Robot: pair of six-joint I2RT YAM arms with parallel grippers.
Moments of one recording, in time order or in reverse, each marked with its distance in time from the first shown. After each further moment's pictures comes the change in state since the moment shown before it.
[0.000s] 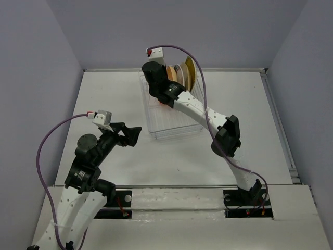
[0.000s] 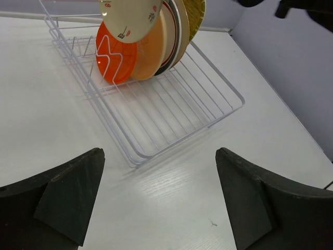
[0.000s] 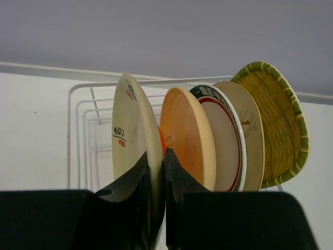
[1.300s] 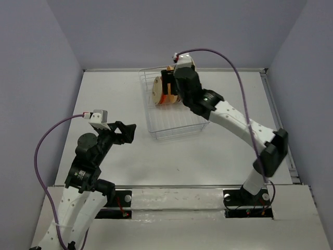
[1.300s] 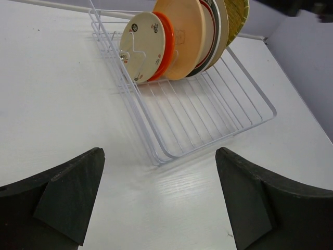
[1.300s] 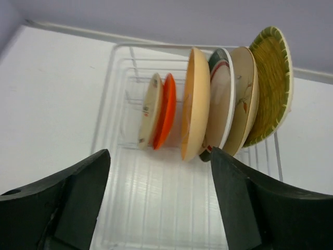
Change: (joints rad) left arm 0.027 0.005 0.000 -0.039 -0.113 -0.005; right arm -0.039 -0.406 -0.503 0.026 -0.306 0.090
